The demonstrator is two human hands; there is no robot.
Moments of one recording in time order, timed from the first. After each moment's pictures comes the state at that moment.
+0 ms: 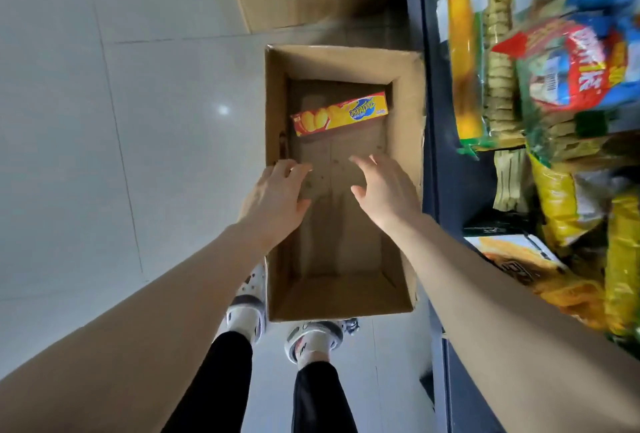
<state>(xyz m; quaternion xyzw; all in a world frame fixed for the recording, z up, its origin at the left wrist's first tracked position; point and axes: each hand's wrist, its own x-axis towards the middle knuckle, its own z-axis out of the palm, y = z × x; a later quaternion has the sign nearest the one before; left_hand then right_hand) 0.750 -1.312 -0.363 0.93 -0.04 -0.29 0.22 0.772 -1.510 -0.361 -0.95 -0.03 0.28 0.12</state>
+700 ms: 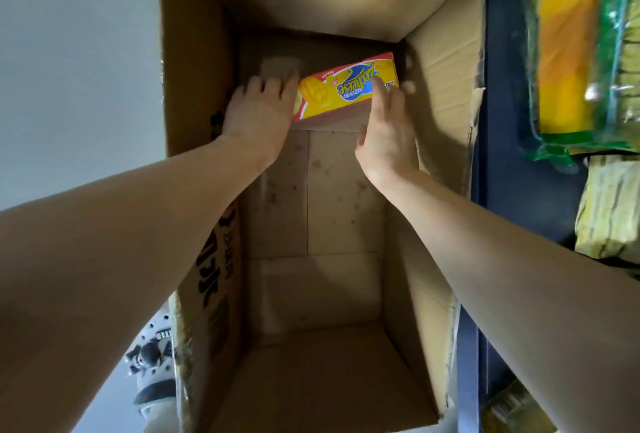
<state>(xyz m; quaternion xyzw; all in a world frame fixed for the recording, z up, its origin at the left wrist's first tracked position) 0.872 -1.362 -0.592 0.97 -0.12 -0.23 0.00 0.851 -1.553 -0.581 -0.98 0.03 0.17 0.10</state>
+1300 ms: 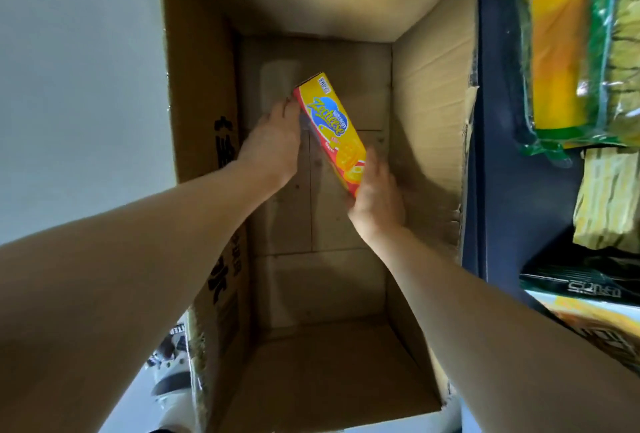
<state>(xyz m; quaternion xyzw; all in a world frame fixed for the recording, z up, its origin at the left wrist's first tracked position) 0.845 -1.375 -0.577 0.94 -0.04 -0.28 0.19 0.765 -1.549 -0.594 -0.94 0.12 0.29 0.11</state>
